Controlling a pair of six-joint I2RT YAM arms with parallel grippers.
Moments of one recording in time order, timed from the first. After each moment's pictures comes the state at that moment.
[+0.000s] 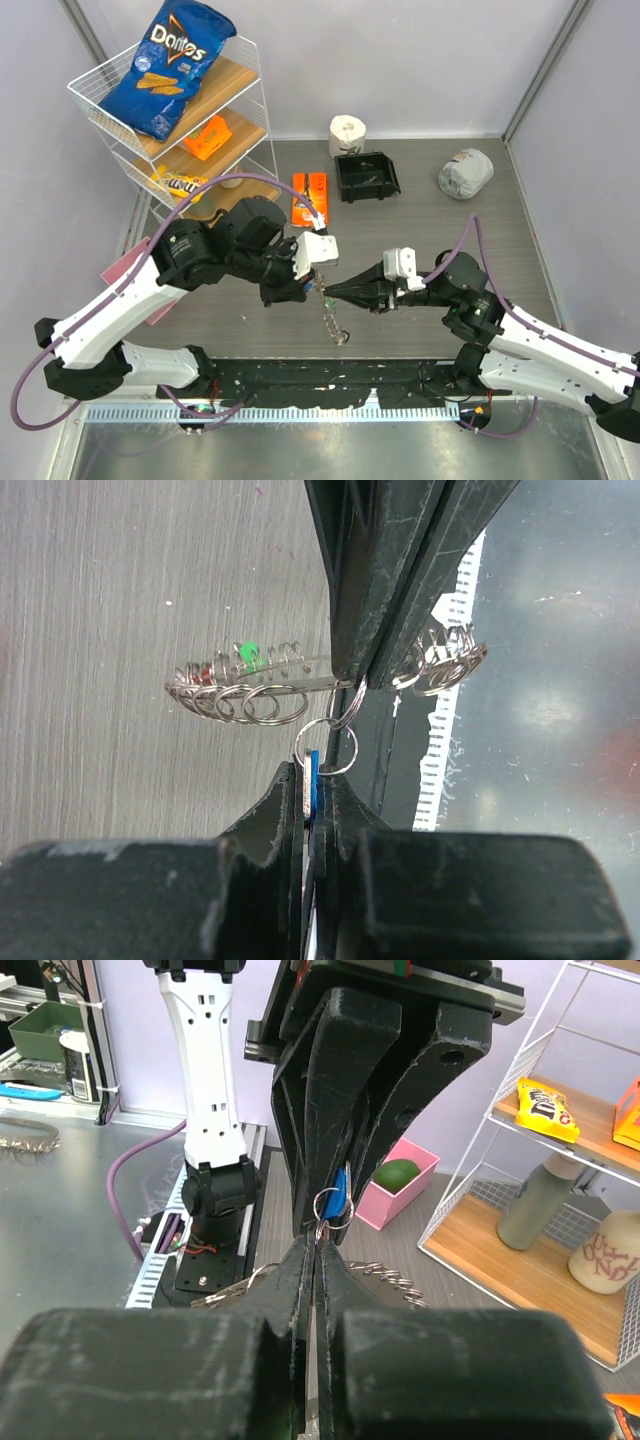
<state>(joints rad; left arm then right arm) -1.03 1.23 1.63 -1.24 0.33 0.23 1.00 0.79 0.68 0.32 -0.57 -0.08</state>
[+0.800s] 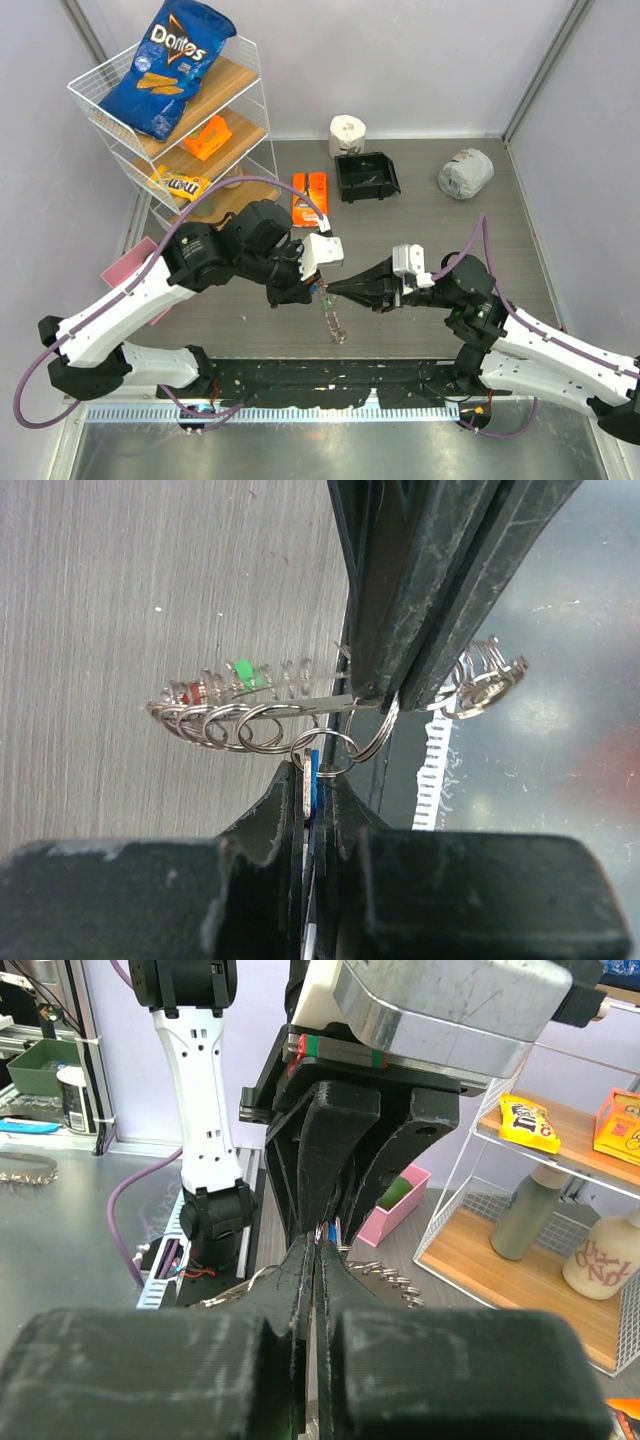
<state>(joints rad) -1.03 1.22 1.56 -1.16 0.35 0.21 1.00 0.75 0.66 0.37 -0.53 -0.03</state>
